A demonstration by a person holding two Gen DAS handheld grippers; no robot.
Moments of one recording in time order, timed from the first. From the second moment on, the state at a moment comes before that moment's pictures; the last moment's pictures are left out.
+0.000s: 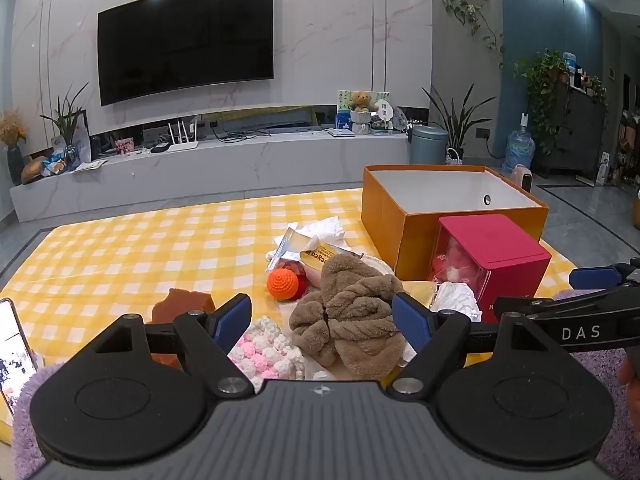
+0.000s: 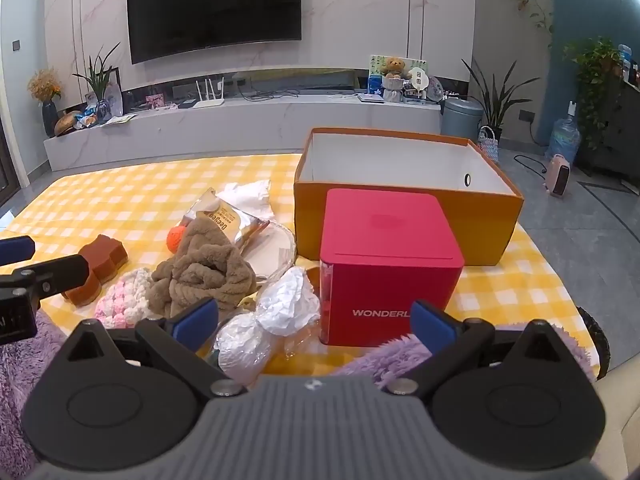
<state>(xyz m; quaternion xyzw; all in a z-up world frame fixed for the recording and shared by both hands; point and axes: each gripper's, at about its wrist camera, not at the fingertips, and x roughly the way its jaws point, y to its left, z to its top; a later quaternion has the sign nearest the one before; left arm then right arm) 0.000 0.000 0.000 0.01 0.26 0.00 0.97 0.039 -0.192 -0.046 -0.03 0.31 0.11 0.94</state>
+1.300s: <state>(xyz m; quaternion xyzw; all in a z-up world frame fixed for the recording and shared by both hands) -0.001 0.007 0.010 -0.01 0.26 0.01 0.97 0.038 -0.189 -0.050 -0.03 0.34 0.11 0.93</state>
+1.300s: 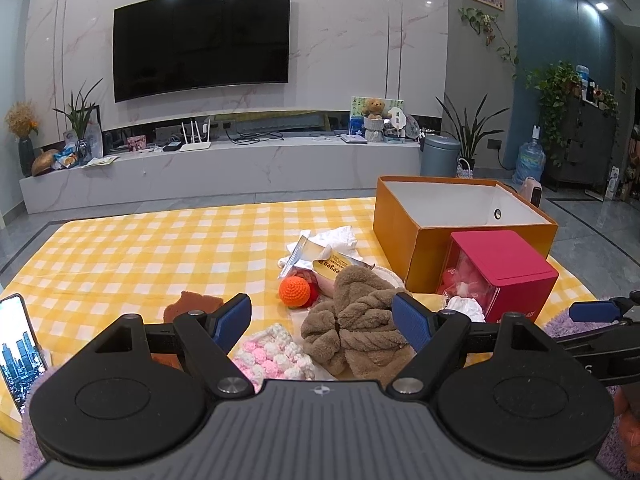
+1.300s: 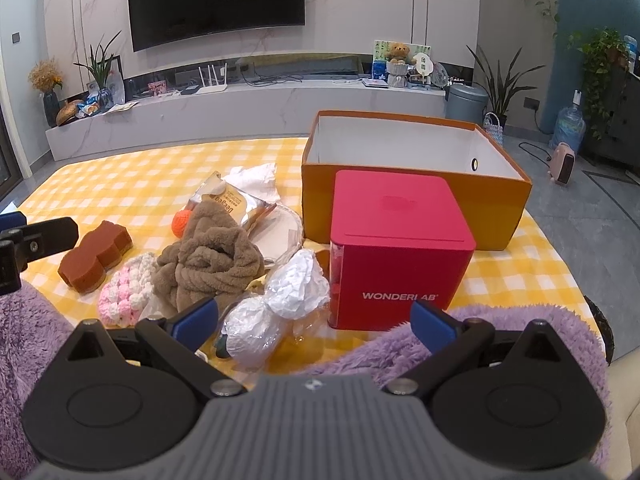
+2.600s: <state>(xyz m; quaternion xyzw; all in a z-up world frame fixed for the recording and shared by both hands) 0.004 0.007 -0.005 -0.01 0.28 0.01 0.96 0.045 -0.191 -0.061 -0.01 0.36 0.11 0.92</state>
